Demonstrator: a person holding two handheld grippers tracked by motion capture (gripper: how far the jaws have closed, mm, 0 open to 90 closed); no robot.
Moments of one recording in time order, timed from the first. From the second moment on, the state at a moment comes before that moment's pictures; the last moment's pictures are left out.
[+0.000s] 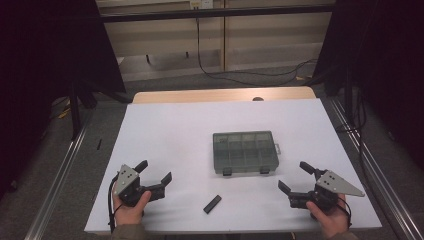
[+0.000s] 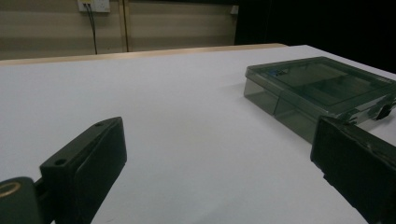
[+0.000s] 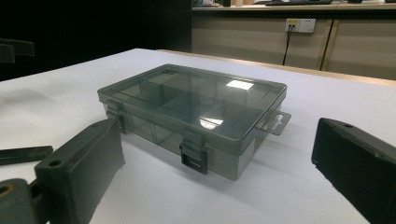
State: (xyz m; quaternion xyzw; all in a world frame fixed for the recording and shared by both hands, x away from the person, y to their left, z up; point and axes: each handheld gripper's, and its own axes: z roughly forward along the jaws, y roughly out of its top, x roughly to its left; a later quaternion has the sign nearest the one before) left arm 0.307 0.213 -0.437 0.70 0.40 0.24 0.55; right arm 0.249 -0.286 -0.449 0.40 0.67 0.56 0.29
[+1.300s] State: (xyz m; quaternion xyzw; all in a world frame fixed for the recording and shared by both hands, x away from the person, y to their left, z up) left arm 0.321 0.183 -0.428 0.72 0.37 0.20 0.55; right arm 0.258 -0.293 -0.442 0.42 0.66 0.55 0.27
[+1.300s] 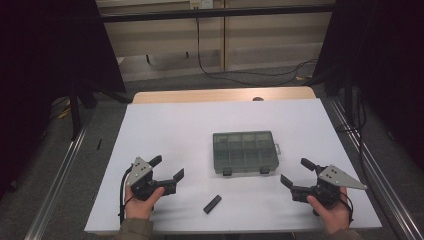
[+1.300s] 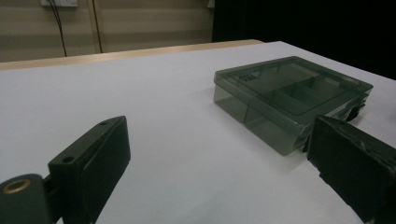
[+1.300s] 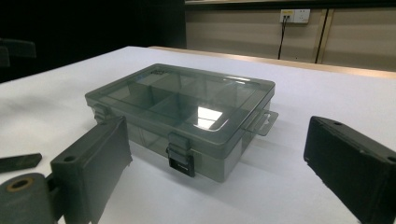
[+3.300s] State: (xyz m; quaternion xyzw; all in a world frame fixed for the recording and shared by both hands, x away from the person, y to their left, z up) left arm 0.339 0.119 -0.432 0.78 0.34 0.14 0.51; right arm 0.287 -0.295 -0.439 0.44 0.70 0.50 0.26
